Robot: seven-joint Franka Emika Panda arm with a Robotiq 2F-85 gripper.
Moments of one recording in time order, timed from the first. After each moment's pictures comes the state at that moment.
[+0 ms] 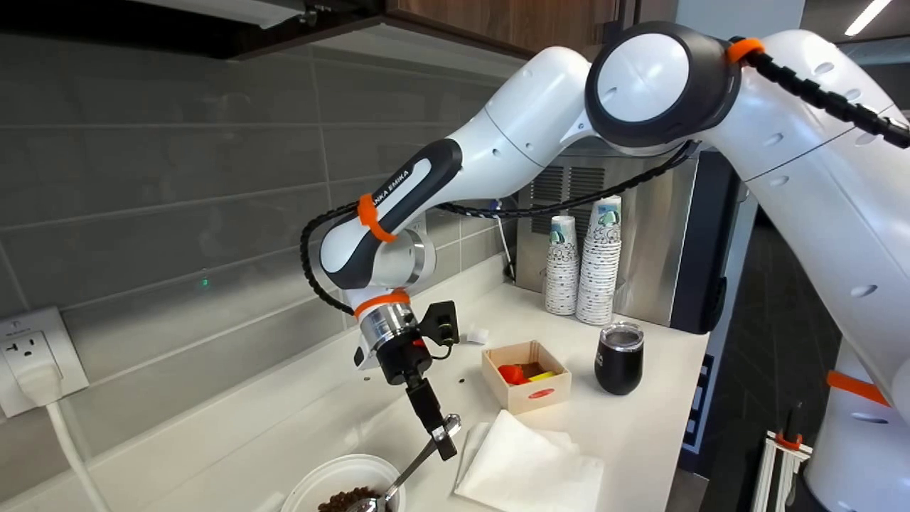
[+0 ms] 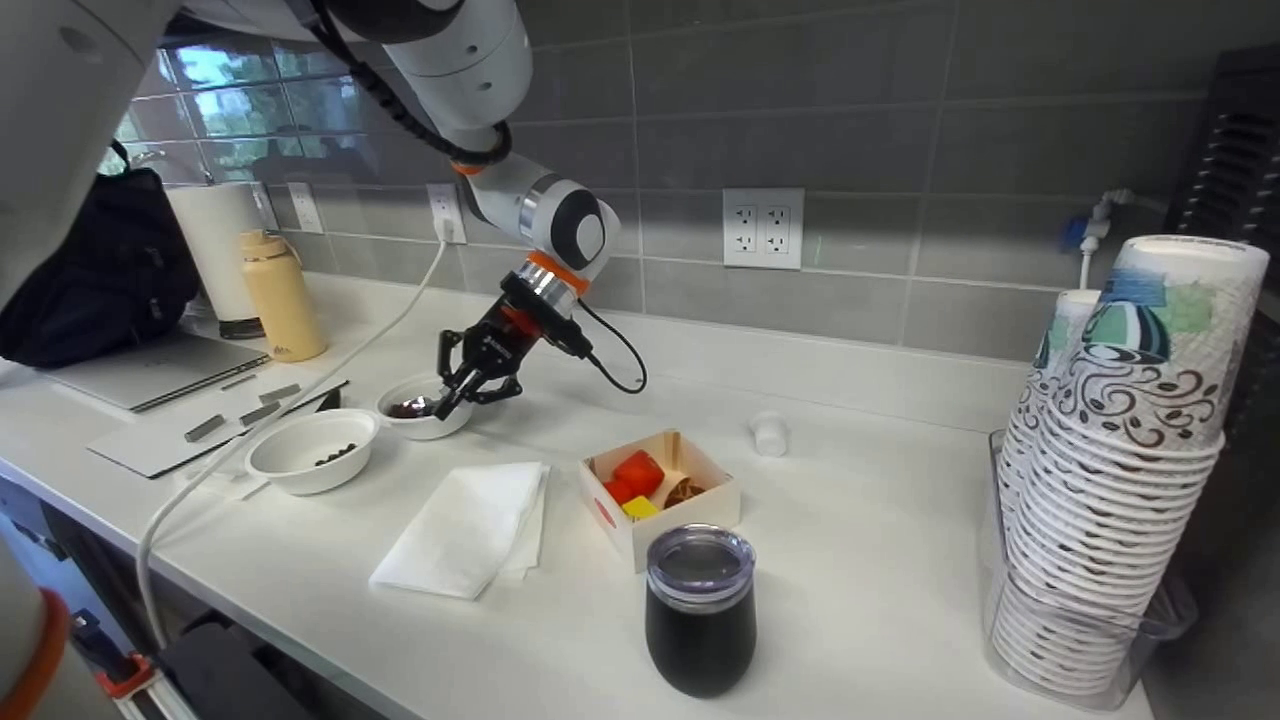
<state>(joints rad) 0.05 0.66 0.24 -1.71 0.28 1.48 -0.77</state>
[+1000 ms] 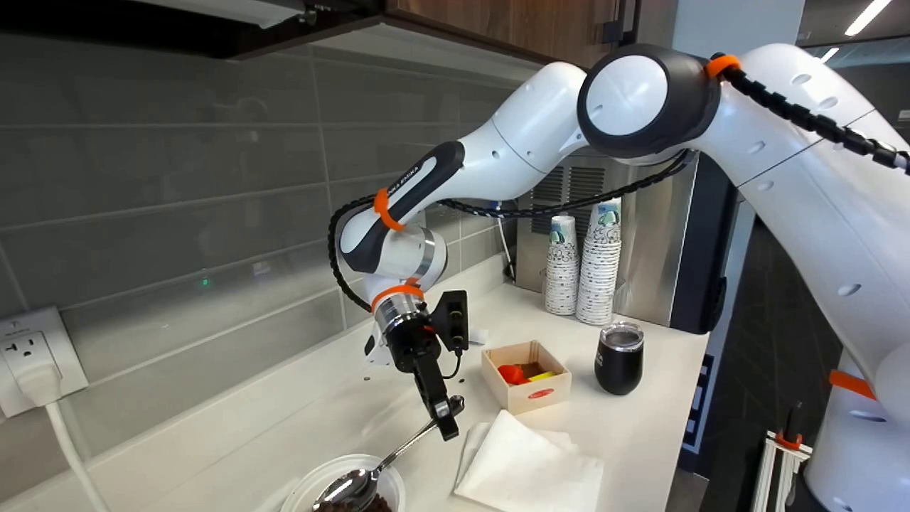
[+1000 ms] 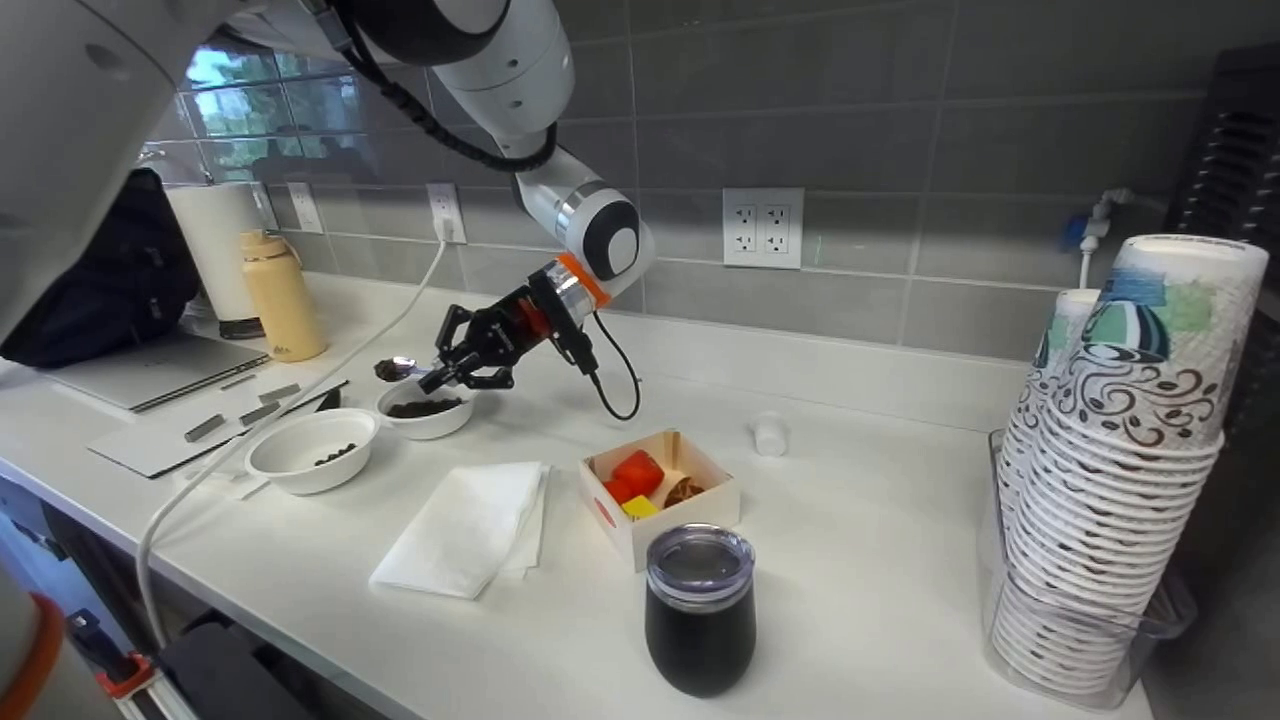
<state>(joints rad) -0.03 0.70 0.24 -1.66 0.44 1.29 -0.91</state>
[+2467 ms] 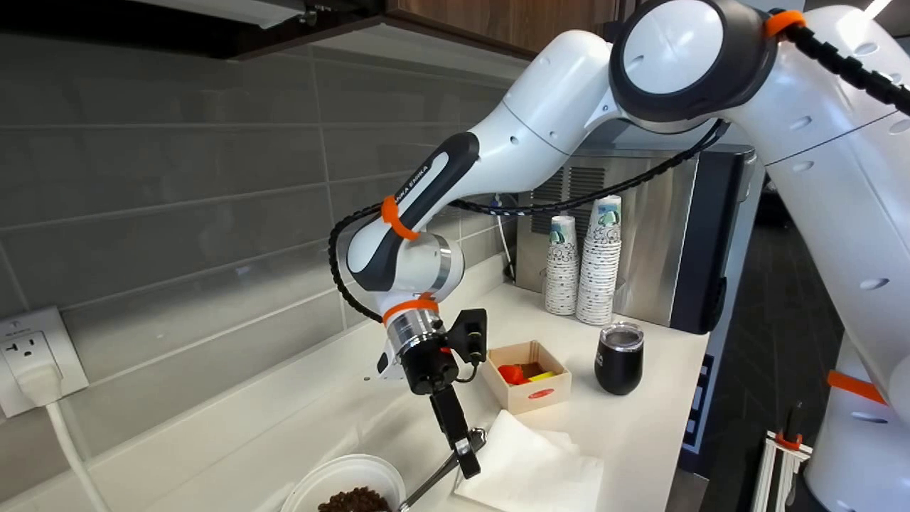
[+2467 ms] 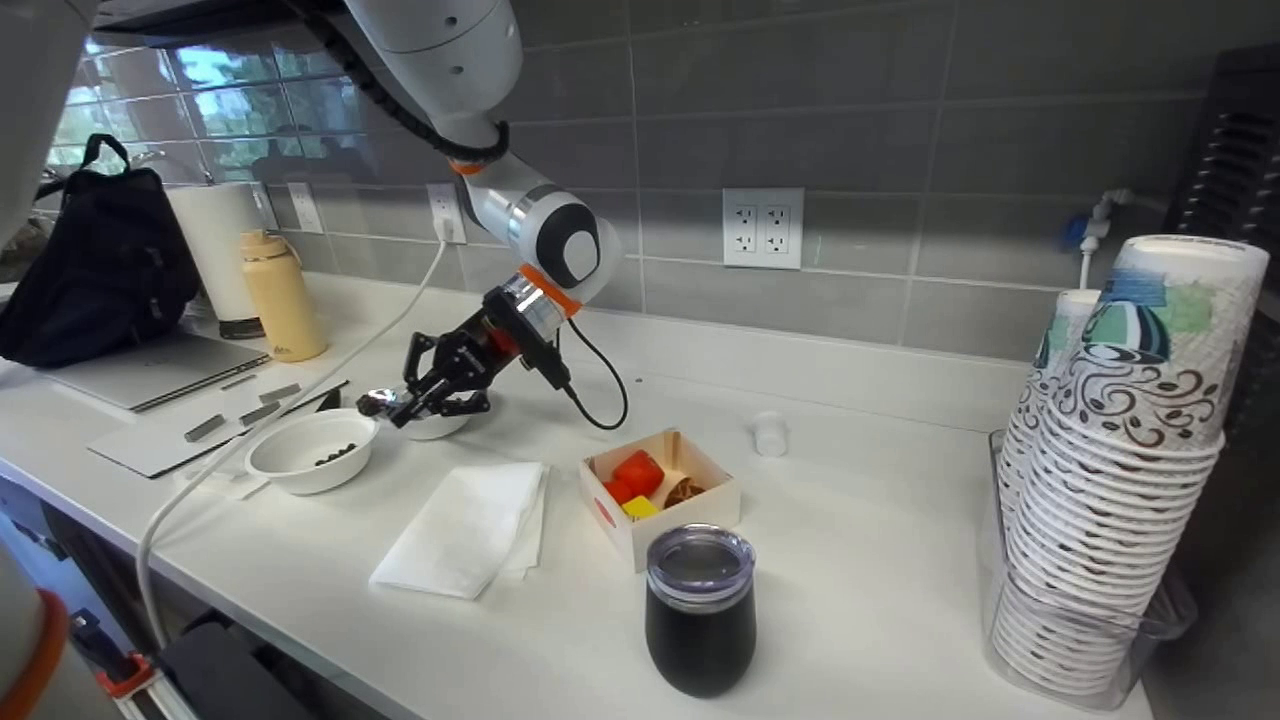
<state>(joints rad) 0.04 0.55 0.21 -1.91 0.43 1.51 -0.90</state>
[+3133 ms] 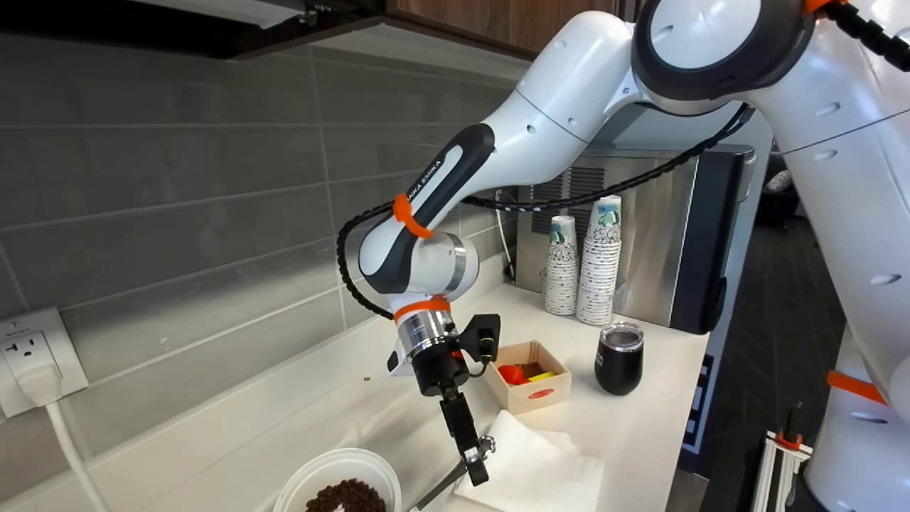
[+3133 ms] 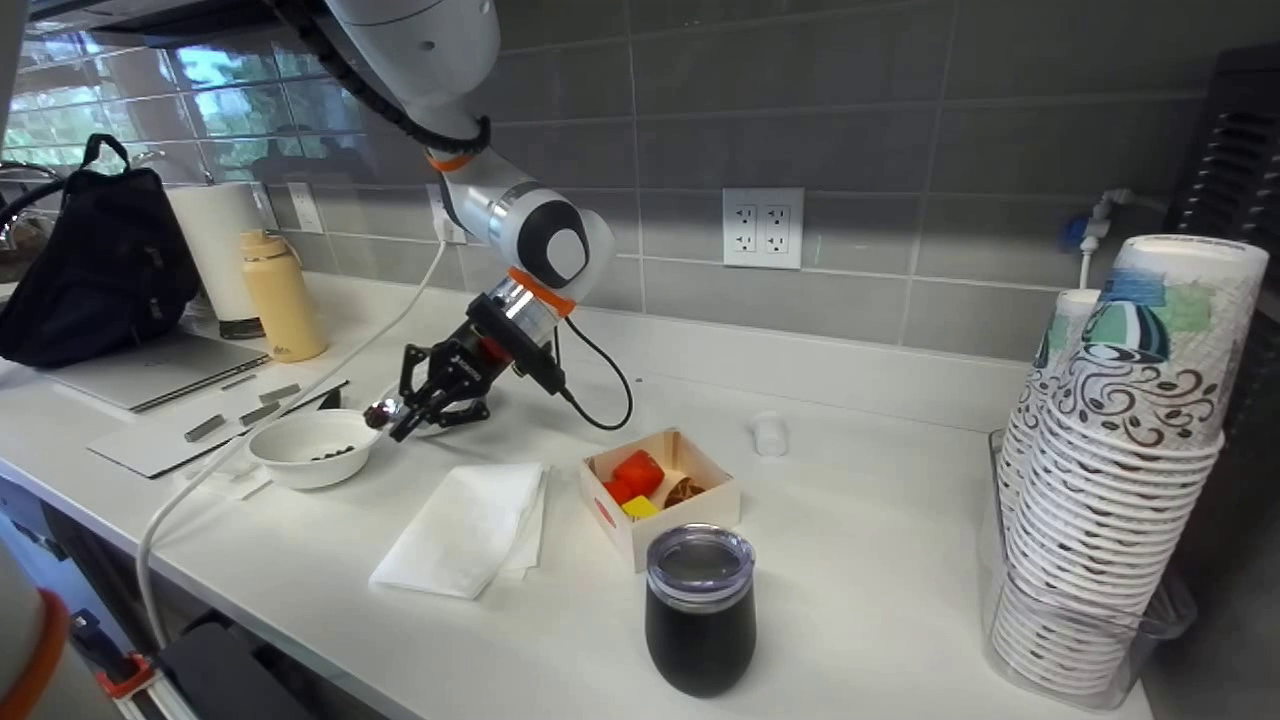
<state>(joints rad) 0.04 0.47 0.21 -2.03 0.43 1.63 -0.90</state>
